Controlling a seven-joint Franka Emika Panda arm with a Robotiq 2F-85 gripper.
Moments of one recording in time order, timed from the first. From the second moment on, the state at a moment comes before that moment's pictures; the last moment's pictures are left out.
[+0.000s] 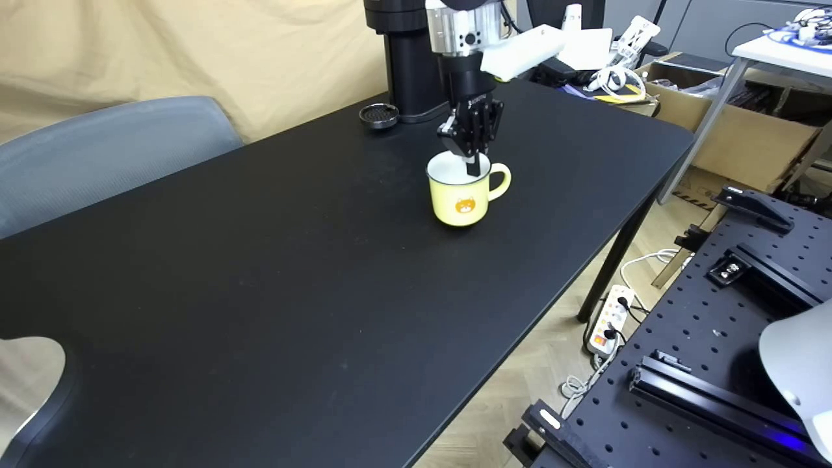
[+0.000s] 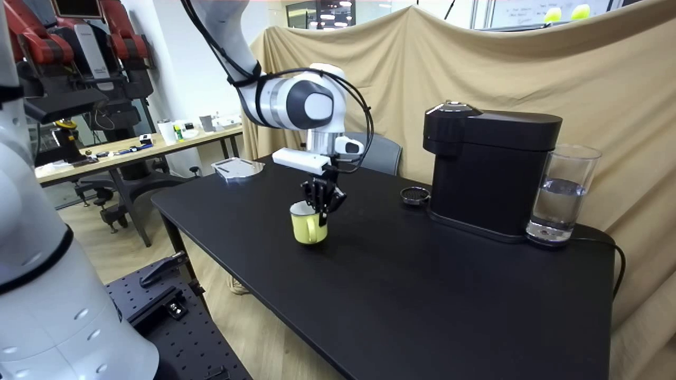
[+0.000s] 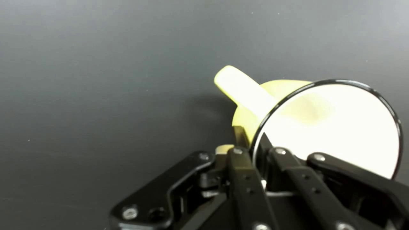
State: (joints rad) arm 0.02 0.25 0.04 -2.36 -0.03 2.44 -0.03
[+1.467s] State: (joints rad) arm -0.04 0.56 0.02 -1.88 -0.03 2.31 -0.27
